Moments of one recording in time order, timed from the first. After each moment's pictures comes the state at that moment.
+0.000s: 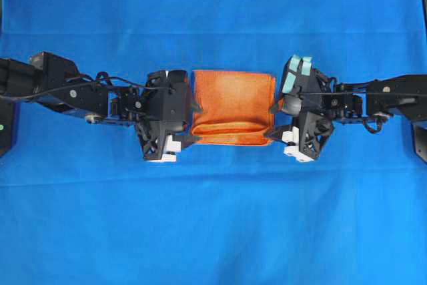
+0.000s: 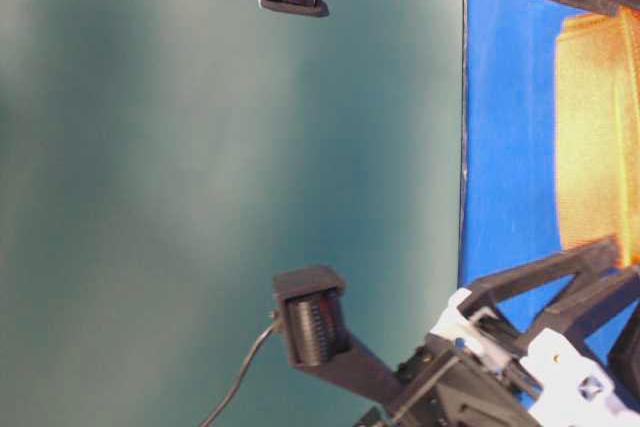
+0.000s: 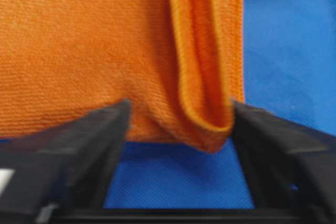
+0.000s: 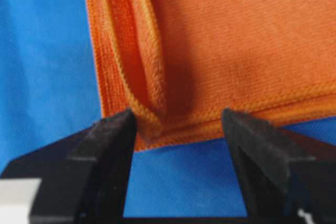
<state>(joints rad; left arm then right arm) 0.02 0.17 0.73 -0.03 -0.17 0.10 -0.04 -0.03 0.93 0.08 -0.09 0.19</state>
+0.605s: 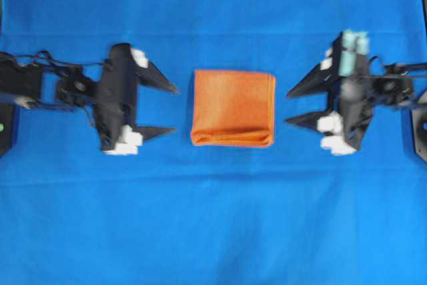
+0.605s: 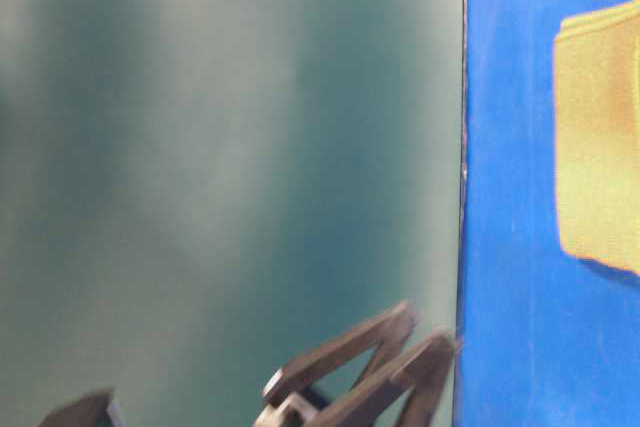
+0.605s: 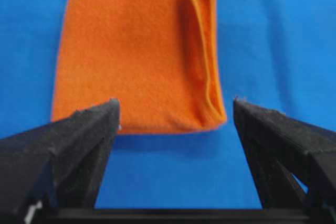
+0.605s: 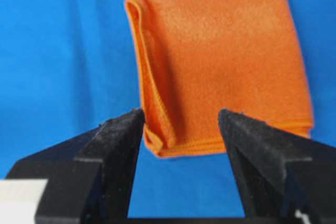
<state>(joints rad) 0.02 -0.26 0.86 -0.03 -0.03 0.11 -0.04 -0.47 0.95 0.01 0.13 0.17</state>
